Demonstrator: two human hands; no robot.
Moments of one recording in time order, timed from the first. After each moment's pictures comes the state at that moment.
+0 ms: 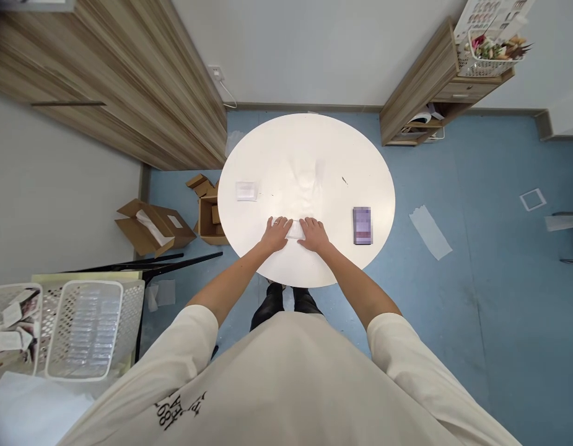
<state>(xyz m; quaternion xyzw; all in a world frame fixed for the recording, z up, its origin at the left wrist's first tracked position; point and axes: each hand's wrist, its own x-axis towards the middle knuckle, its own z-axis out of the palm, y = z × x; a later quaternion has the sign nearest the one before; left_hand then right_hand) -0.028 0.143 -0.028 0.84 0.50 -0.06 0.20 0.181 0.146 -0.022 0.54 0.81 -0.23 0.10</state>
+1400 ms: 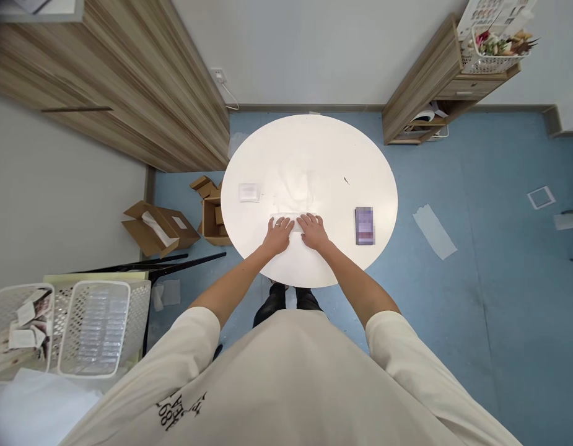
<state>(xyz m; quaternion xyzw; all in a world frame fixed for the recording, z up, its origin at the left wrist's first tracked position) -0.028 0.136 -0.010 0.83 0.51 -0.05 0.19 0.172 0.157 -0.011 0.52 0.82 -0.22 0.07</state>
